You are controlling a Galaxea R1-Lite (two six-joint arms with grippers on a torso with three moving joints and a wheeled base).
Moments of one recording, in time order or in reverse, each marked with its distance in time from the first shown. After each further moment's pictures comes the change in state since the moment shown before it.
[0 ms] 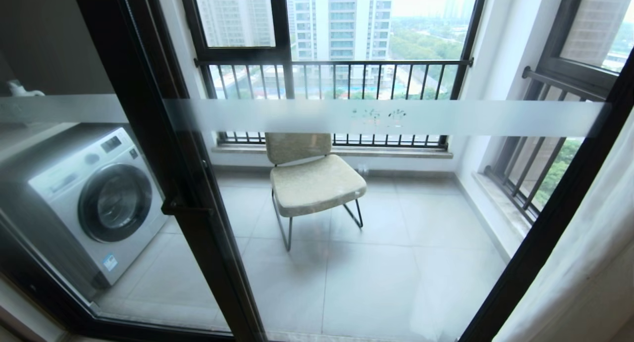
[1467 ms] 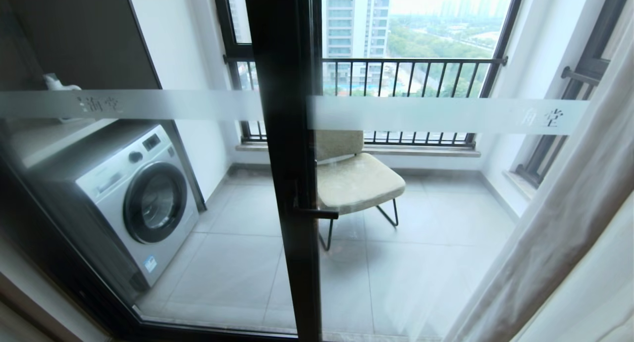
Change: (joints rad) left arm 0.000 0.000 0.000 0.000 0.001 0.002; right arm 0.050 0.093 -0.124 0.000 0.007 -0.042
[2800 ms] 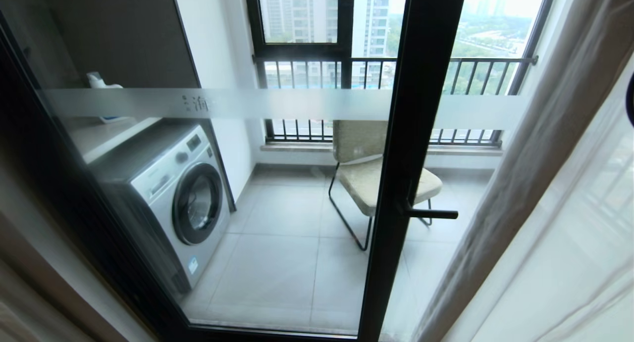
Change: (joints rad) left arm 0.000 0.000 0.000 0.000 0.000 0.000; right arm 0.125 0.168 -0.193 -0.003 -0.003 -0.060
